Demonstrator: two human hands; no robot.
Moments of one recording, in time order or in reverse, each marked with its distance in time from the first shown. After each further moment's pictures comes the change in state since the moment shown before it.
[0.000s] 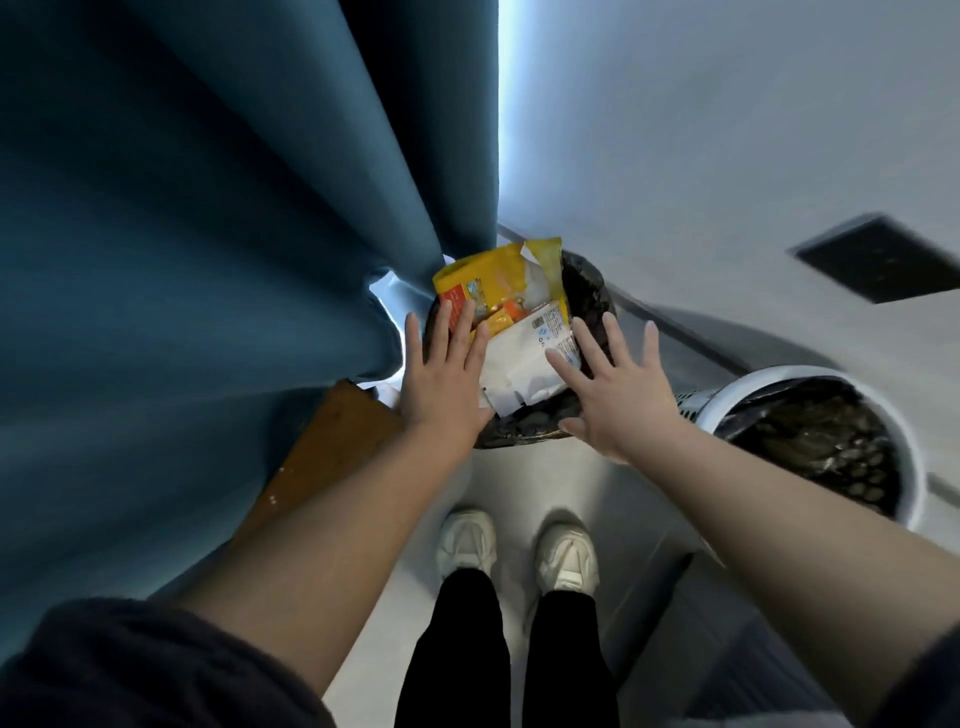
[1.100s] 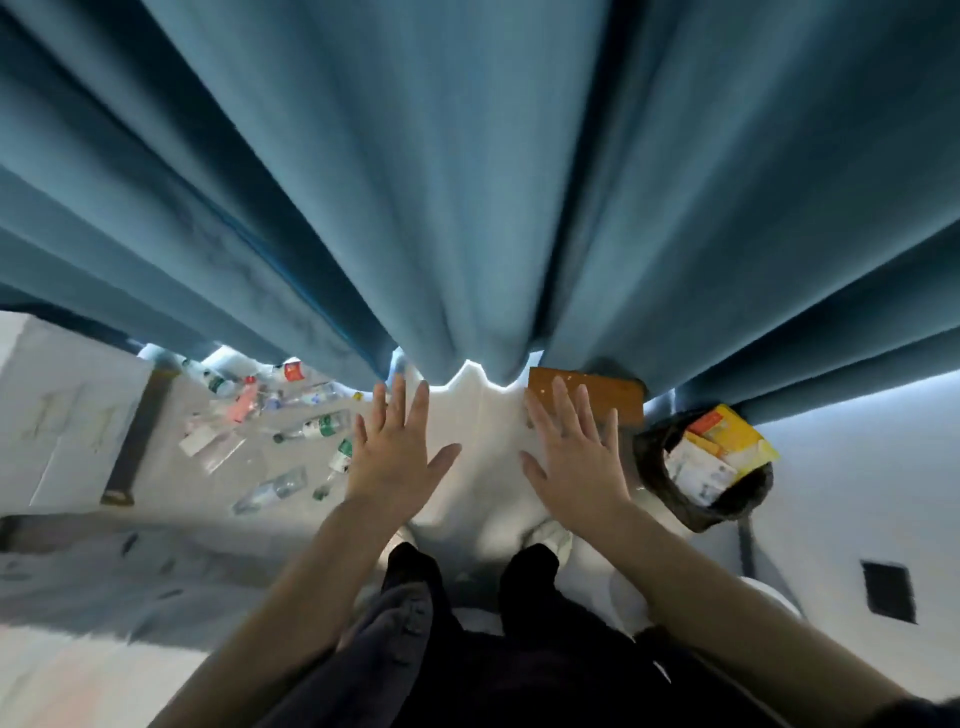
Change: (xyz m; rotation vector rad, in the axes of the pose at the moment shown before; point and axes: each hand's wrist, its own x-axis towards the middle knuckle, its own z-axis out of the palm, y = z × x) left_hand -0.690 -0.052 -0.117 -1.042 -0.038 -1.215; right_hand -0.478 -0.280 -0.186 -0.190 0.347 -0.822
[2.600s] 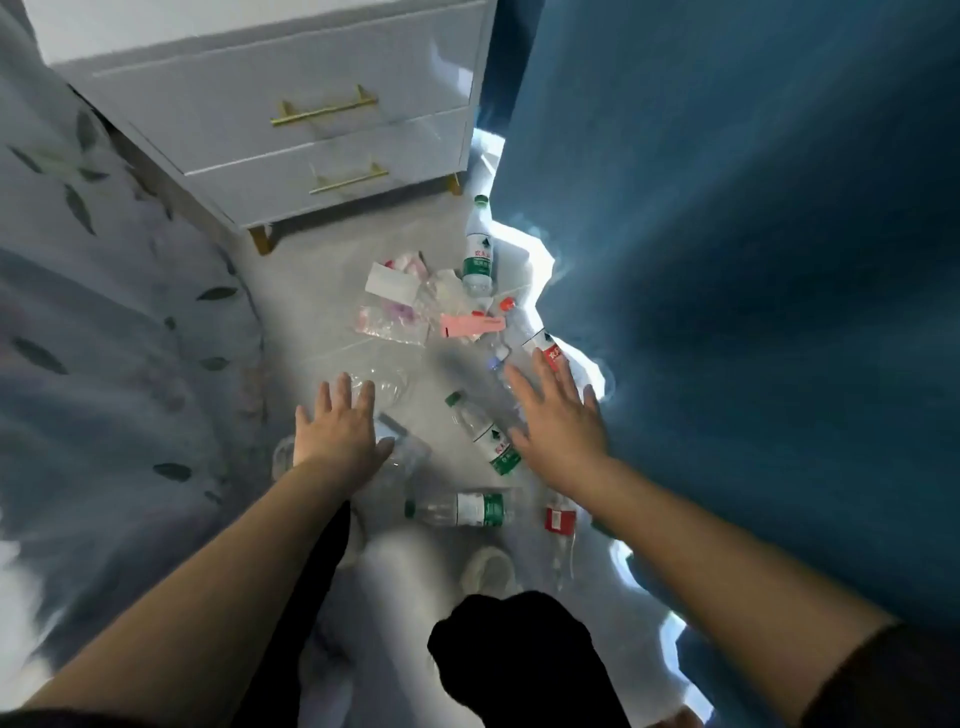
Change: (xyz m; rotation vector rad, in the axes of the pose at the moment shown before) left_hand 0.167 -0.634 0.311 -0.521 -0.254 -0.941; right_hand 0.477 -0.569 0.337 -0.607 -0.407 -0.870
